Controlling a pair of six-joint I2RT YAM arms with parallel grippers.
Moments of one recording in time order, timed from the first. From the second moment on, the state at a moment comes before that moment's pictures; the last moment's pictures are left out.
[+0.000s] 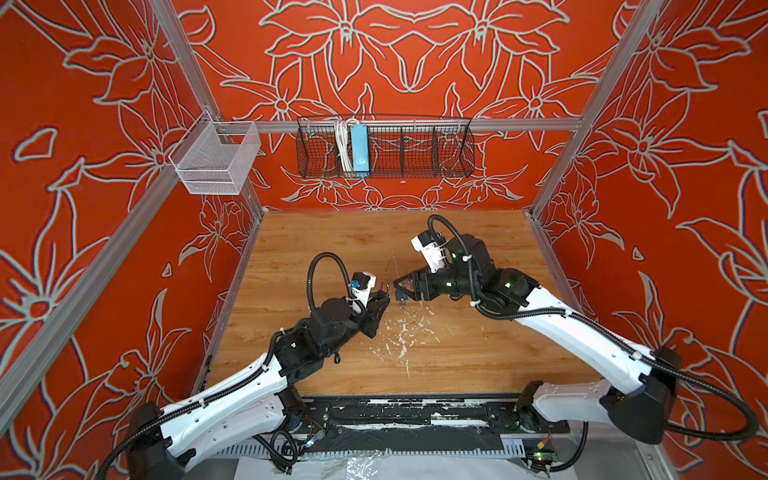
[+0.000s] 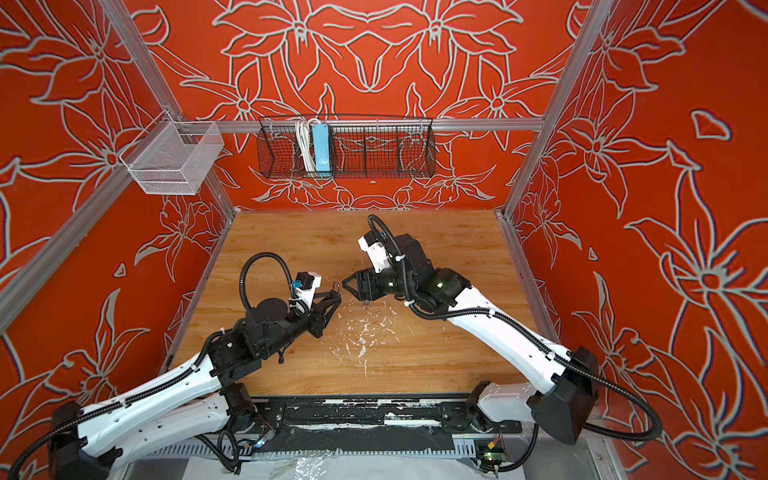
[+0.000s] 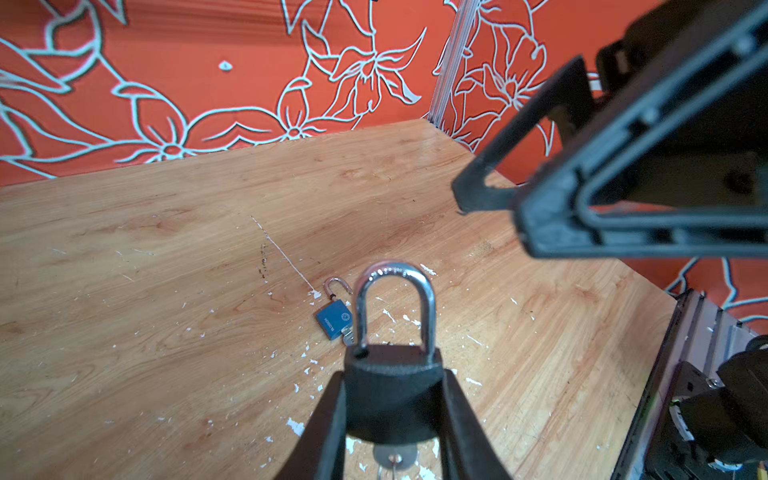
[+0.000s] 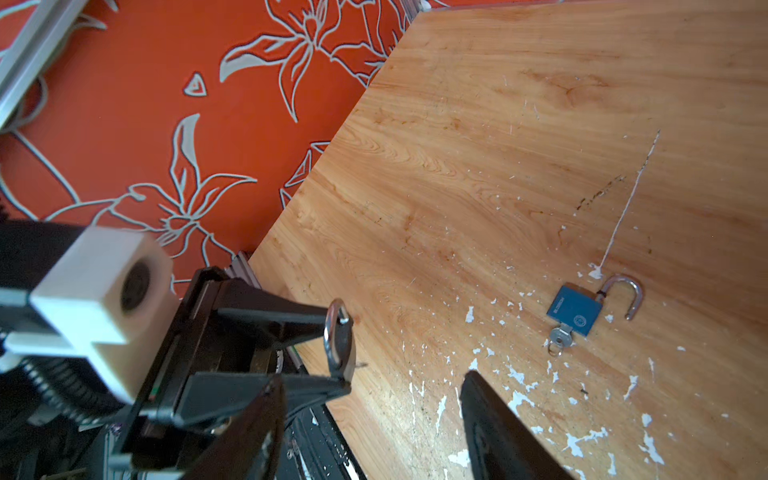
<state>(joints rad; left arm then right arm) -0.83 0.82 0.59 -0.06 -0.16 -0.25 0.76 1.31 1.25 -0.49 -0.33 0.45</state>
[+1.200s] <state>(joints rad) -0.83 0.82 0.56 0.00 -0.18 -0.20 0.80 1.65 1.68 -0.84 -0.13 0.17</state>
